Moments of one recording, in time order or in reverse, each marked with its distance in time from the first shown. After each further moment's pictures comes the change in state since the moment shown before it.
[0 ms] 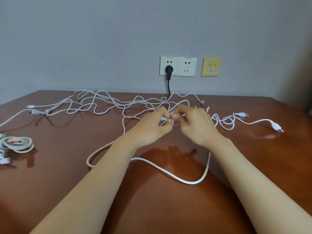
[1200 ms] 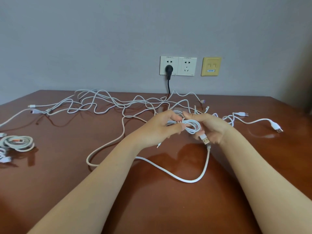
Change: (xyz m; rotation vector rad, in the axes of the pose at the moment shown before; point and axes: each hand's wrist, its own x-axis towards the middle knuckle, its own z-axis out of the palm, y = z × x) left_hand 0.000 0.007 0.012 -0.365 -0.137 0.052; right_hand 0.004 0.032 -0.010 1.299 -0.403 0.711
